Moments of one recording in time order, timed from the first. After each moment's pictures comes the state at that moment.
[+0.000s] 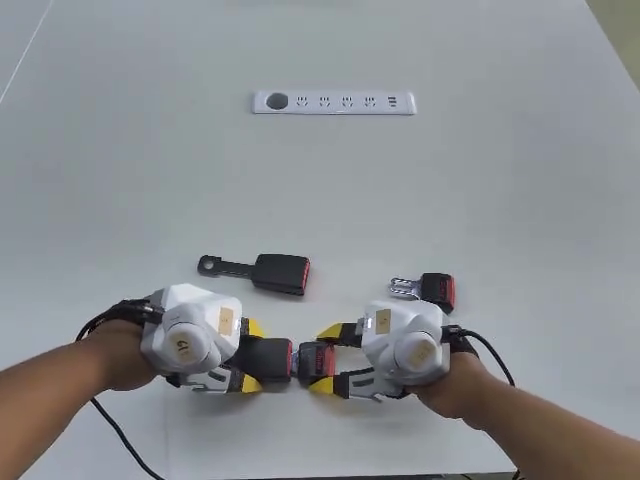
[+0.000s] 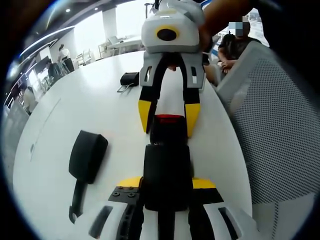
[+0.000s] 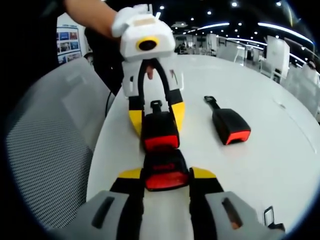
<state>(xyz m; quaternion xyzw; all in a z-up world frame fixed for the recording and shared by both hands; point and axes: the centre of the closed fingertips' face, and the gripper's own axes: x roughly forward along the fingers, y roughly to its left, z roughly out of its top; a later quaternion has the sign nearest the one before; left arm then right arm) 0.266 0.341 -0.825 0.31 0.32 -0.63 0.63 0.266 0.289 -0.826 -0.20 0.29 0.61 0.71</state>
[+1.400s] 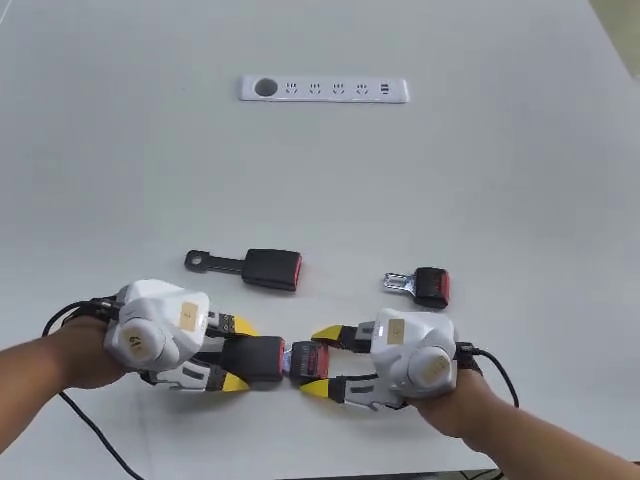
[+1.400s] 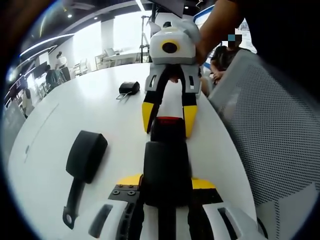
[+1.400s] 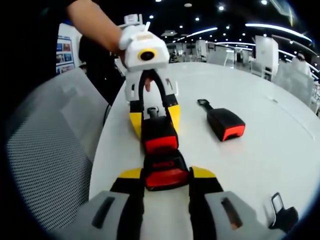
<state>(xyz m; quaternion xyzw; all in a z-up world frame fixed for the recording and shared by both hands) 0.270 0.344 -0.827 0.26 0.29 -0.67 0.63 0.266 0.288 -0.825 -0.15 0.27 0.59 0.74</state>
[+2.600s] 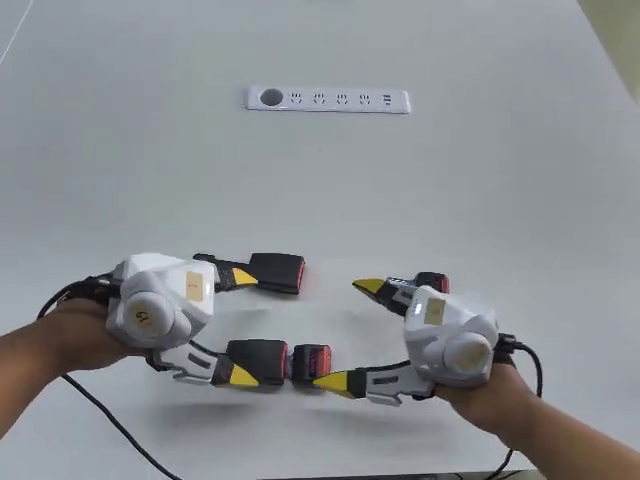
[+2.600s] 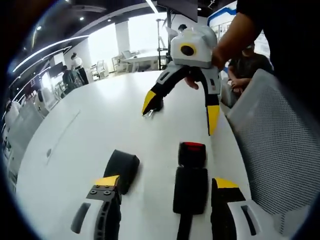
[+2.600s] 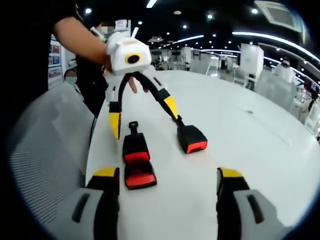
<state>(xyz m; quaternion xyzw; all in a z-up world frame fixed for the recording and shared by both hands) 0.315 0.336 -0.768 0.26 0.27 -0.61 0.70 0.307 0.239 -0.773 -0.17 0.24 0.53 0.80</state>
